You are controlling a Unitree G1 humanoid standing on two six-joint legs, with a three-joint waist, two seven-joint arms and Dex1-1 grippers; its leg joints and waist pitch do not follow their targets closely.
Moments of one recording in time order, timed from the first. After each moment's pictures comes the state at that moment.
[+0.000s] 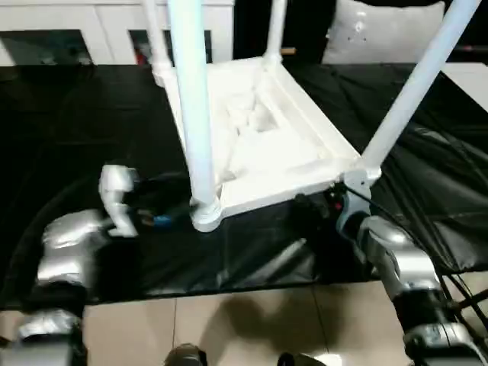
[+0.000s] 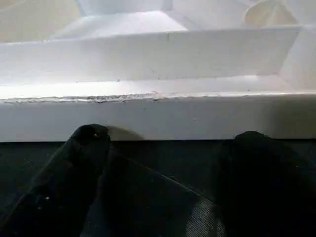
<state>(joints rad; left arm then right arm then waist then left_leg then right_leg) -0.43 0.38 0.09 0.57 -0.35 -0.17 -1.24 -0.43 -0.23 -0.01 0.50 0.18 0.29 0.42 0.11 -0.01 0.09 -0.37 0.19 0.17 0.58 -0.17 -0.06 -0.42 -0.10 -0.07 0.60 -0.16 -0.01</state>
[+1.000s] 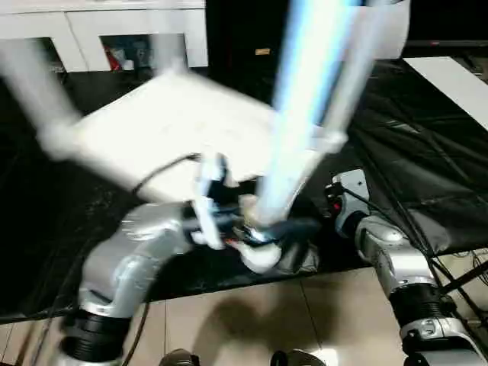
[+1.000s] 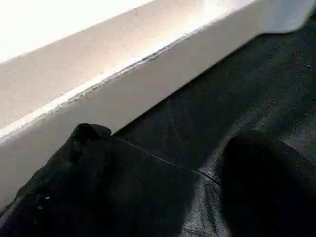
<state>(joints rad) -0.37 0.16 -0.23 -0.25 -0.53 0.51 -0.89 -0.47 -0.21 -0.01 0.60 0.14 0.22 0.42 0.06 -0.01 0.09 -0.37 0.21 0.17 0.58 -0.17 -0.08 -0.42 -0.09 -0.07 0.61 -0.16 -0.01</state>
